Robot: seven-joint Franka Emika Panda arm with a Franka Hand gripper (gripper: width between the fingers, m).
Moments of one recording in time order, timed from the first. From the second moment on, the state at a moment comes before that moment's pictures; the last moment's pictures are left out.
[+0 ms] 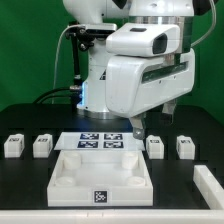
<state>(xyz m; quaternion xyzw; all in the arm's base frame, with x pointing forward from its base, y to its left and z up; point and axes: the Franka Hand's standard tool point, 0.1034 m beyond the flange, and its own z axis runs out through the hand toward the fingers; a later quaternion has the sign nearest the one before) 0.566 0.056 0.114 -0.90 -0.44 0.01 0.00</state>
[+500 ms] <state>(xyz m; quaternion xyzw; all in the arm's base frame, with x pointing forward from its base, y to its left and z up) 0.565 0.056 0.113 -0.90 -0.44 0.01 0.00</state>
